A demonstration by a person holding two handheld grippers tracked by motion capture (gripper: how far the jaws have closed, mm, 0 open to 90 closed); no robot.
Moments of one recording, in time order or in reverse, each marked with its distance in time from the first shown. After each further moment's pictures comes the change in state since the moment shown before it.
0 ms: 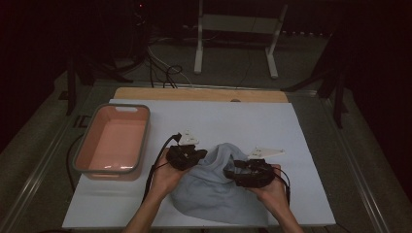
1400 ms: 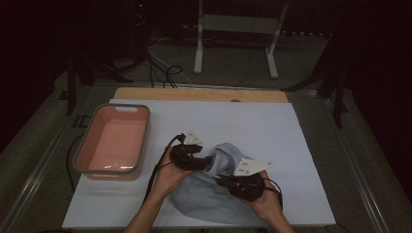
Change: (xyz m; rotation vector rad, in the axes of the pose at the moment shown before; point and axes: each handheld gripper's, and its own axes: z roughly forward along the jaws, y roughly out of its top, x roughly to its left) left arm 0.000 -0.001 0.018 0.051 0.012 0.002; right arm 0.044 -0.003 0.003 -0.015 0.091 -0.240
